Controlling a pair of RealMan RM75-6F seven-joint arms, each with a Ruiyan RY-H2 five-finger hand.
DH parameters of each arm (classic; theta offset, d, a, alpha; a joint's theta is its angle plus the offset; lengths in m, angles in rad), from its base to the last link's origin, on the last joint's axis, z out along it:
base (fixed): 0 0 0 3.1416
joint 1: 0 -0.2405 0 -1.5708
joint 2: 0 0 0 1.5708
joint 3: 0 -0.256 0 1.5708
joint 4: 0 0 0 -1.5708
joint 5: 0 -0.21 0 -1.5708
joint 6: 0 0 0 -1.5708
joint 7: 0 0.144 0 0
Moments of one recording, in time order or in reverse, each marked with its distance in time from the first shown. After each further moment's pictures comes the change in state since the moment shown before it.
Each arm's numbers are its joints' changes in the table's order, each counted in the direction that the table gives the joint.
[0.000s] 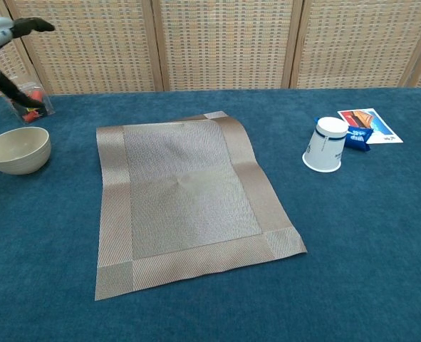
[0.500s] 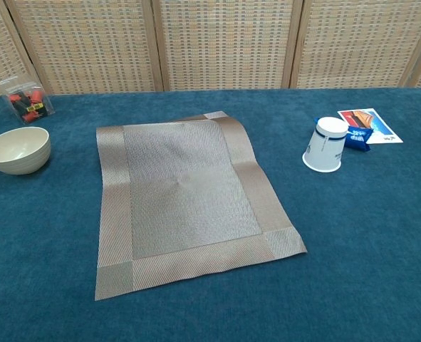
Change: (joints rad) left arm -0.353 -0.107 -0.303 -0.103 -0.342 -0.406 -0.121; right arm -0.009 0.047 0.005 0.025 0.035 -0.024 -0.083
